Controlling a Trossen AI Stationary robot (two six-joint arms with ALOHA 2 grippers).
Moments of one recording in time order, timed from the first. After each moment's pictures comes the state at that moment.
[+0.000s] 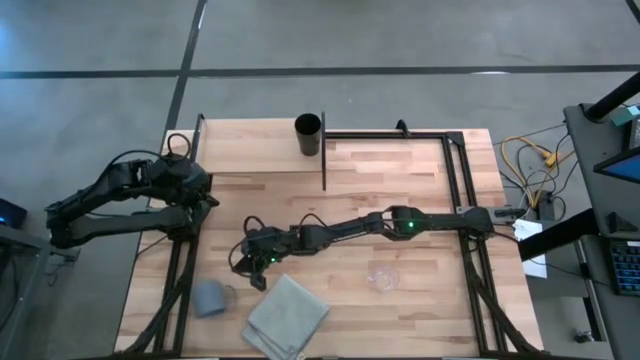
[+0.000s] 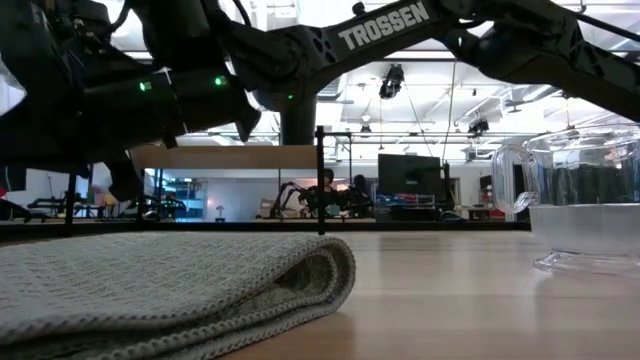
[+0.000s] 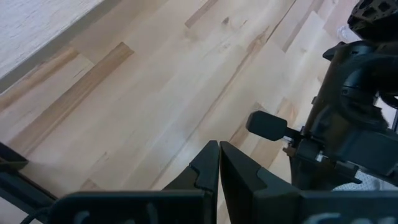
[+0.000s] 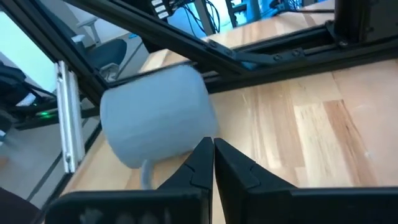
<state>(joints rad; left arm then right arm) 0.35 0.58 0.86 -1.24 0.12 -0.43 0.14 2.75 2.35 0.09 -0.23 0.34</state>
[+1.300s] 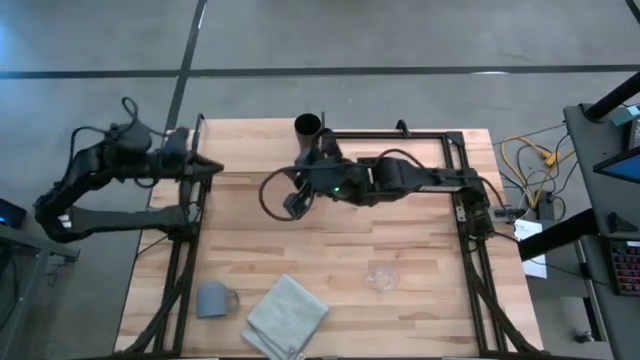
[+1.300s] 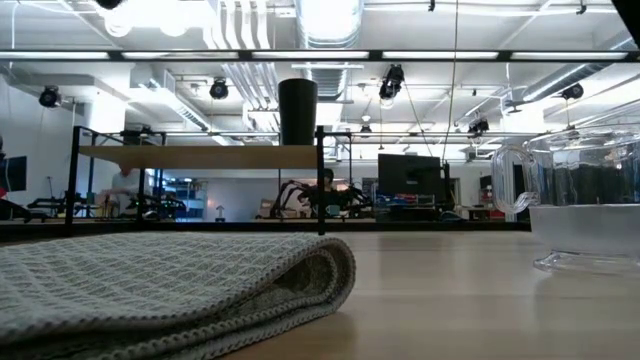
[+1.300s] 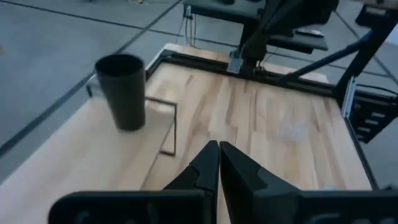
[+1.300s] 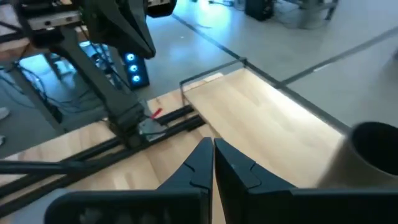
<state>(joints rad) 0.34 0.74 1.22 -0.92 0.13 -0.04 0.12 2.02 2.36 -0.82 0.54 0.35</state>
